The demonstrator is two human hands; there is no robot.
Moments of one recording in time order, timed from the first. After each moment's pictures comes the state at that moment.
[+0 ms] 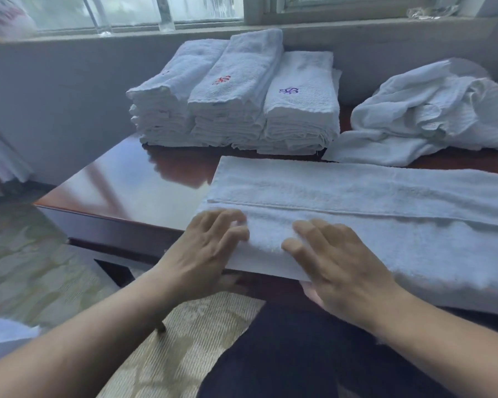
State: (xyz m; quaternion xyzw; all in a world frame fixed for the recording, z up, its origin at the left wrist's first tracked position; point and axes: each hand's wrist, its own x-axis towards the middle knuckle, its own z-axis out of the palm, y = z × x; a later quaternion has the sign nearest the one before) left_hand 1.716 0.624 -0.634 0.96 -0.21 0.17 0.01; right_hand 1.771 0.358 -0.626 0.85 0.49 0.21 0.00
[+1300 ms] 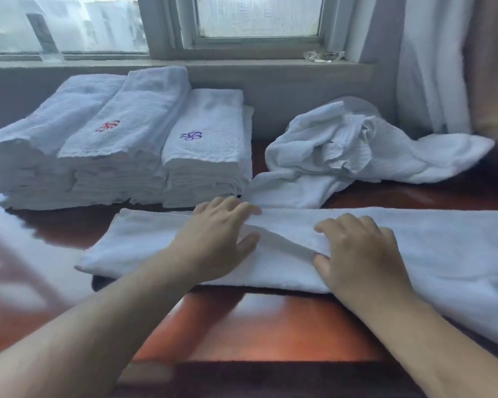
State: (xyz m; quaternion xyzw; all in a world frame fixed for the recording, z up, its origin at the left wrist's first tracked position) left_hand 1.895 0.512 -0.572 0.98 -0.16 0.11 0.10; right_hand 1.879 0.277 -0.586 0.97 0.12 0.22 -0.04
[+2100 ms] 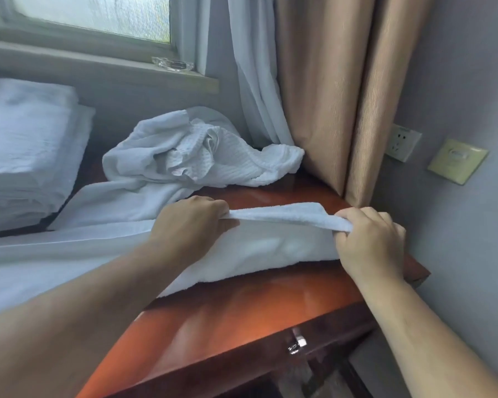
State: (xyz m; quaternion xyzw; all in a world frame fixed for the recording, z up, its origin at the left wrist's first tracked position) left_hand 1.947 0.286 -0.567 0.94 -0.25 0.19 0.16; right_hand 1.854 0.008 -0.567 0.92 -0.16 0.36 -0.02
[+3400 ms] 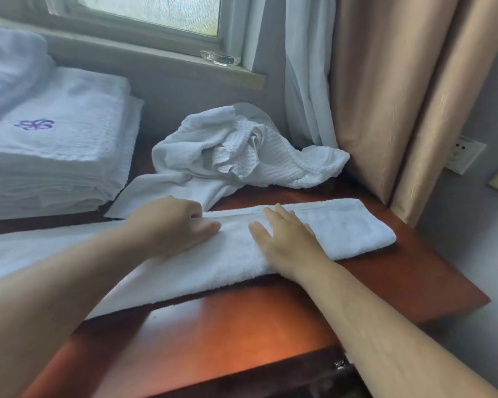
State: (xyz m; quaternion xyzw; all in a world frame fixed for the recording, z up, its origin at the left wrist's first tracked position) left_hand 1.975 0.391 -0.577 0.98 -0.16 0.03 0.14; right_hand 1.927 0.161 -0.579 0.99 -0.01 -0.01 -0.16
